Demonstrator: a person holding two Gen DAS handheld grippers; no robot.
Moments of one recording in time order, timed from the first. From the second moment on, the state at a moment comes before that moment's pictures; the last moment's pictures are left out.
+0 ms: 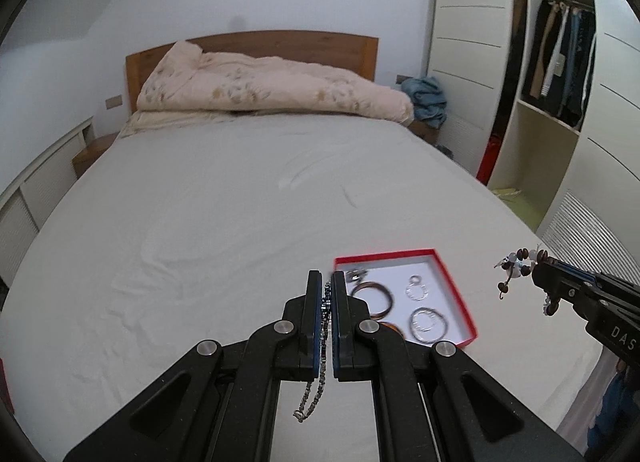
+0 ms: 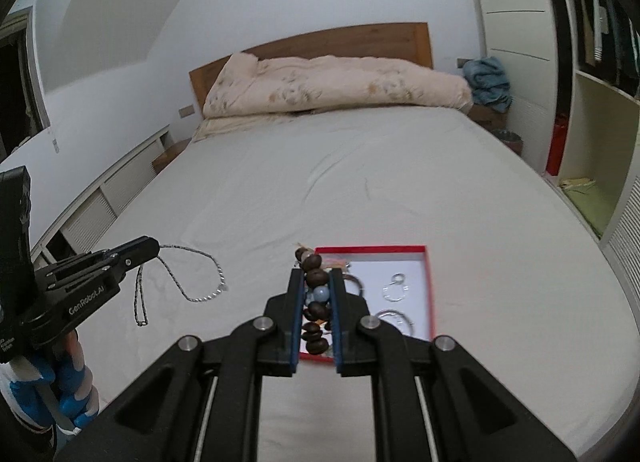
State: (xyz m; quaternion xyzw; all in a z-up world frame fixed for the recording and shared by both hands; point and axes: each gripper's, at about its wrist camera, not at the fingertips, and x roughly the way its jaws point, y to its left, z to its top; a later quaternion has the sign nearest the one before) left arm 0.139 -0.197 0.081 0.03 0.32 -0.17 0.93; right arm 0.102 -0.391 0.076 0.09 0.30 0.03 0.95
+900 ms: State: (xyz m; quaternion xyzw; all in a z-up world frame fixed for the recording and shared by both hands) left arm 0.081 -0.226 0.091 0.07 0.28 -0.17 0.94; right arm 0.046 -0.419 0.067 0.10 0.30 0.01 0.95
